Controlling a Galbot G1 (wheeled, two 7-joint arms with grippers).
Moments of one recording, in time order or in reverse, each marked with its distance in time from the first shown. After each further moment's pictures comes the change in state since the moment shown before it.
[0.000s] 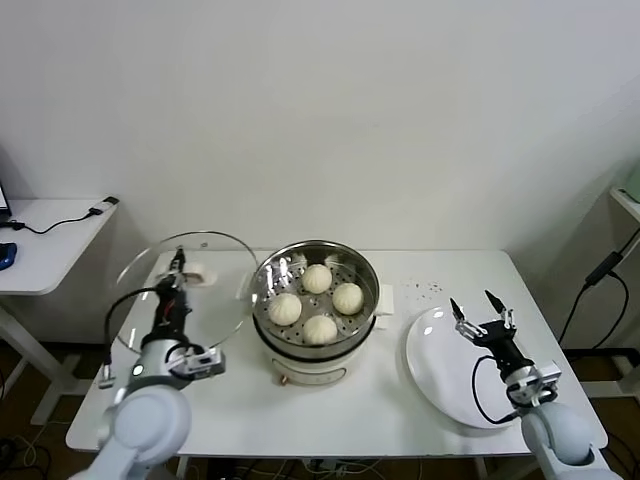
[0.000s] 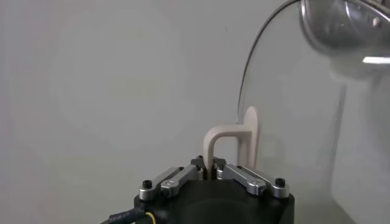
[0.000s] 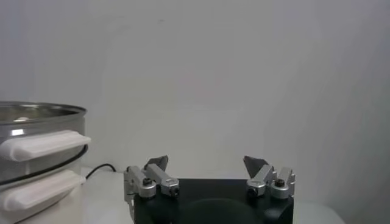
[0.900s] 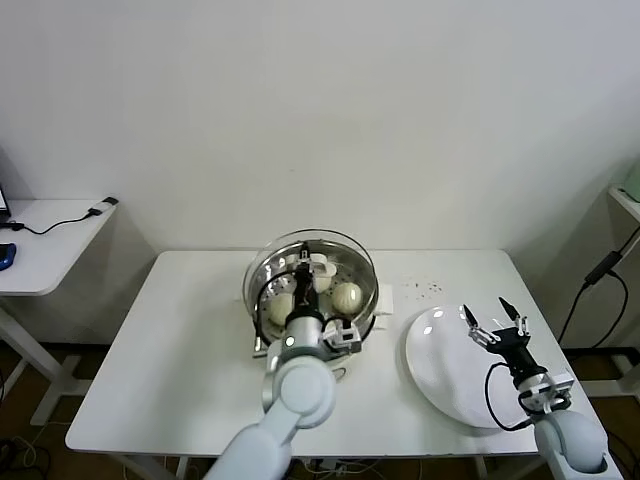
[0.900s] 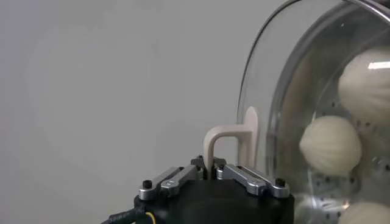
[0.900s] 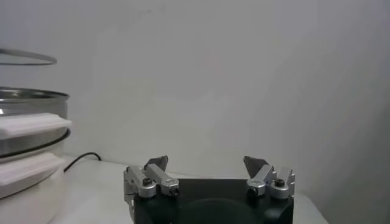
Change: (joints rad) left arm -0.282 -0.438 0.381 0.297 0.302 0.075 0.123; right arm -0.023 0.006 0.057 -0.035 -0.020 0.018 -0.028
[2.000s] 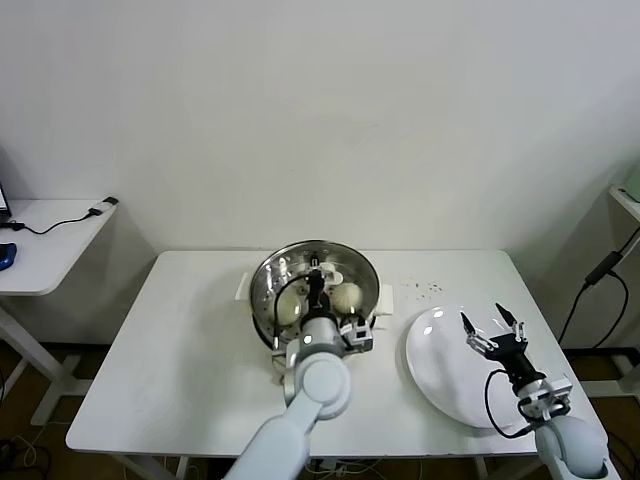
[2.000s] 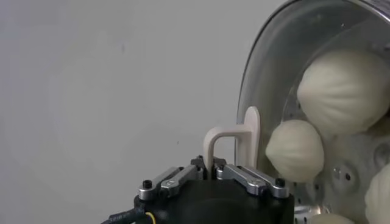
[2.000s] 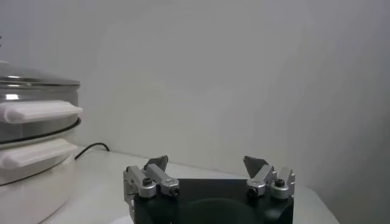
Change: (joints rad) left arm -0.016 -0.081 -0.014 0.141 0.052 0.000 0.003; right arm -0.015 0.012 0.012 -0.010 -0.025 0.002 -0.038
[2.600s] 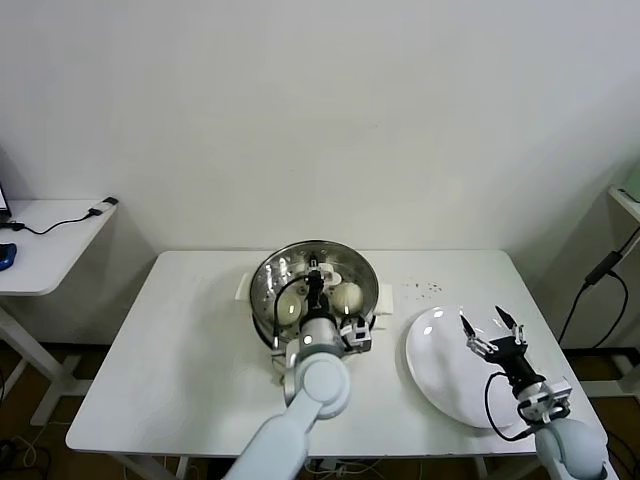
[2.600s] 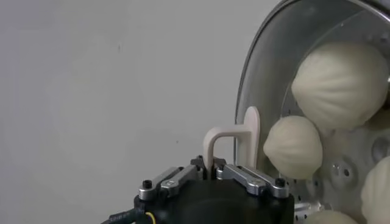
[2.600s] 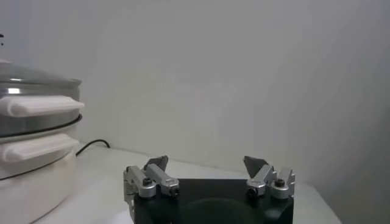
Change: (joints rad) left arm -0.002 0.003 -0.001 0.024 0.014 -0.001 -0.015; right arm -0.004 0.009 0.004 -0.010 -0.010 0.006 -0.008
